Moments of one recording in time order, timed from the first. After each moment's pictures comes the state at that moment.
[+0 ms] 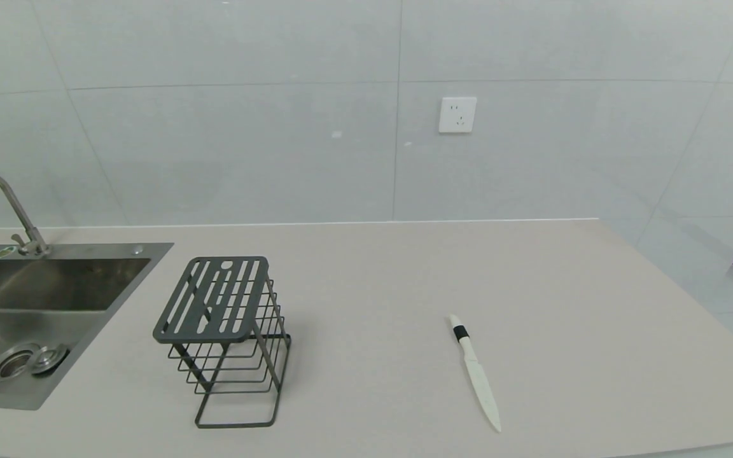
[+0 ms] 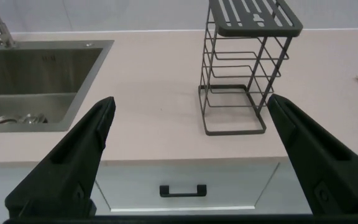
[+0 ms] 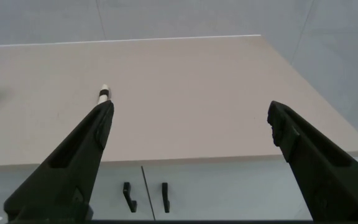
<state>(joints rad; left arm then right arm) 0.00 0.00 0.00 0.00 -0.02 0.01 0.00 0.02 0.00 0.00 0.00 0.02</state>
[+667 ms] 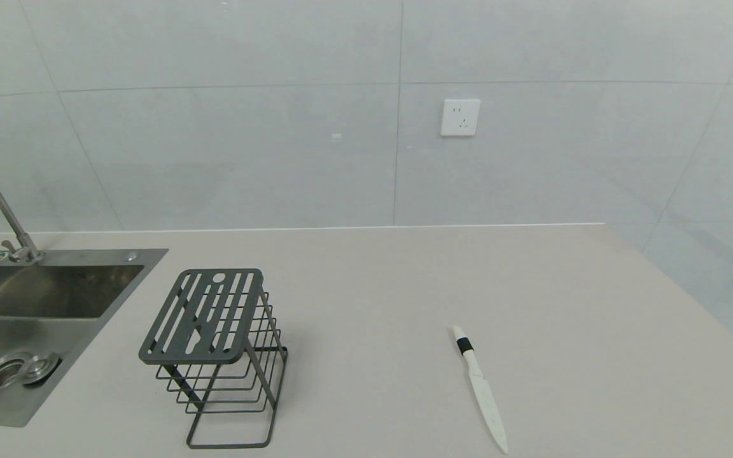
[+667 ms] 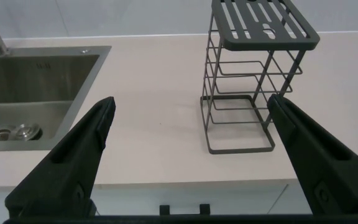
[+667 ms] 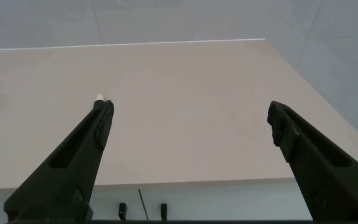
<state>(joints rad) 0.00 0.00 0.00 0.00 -0.02 0.01 0.00 0.02 0.00 0.00 0.00 0.02</state>
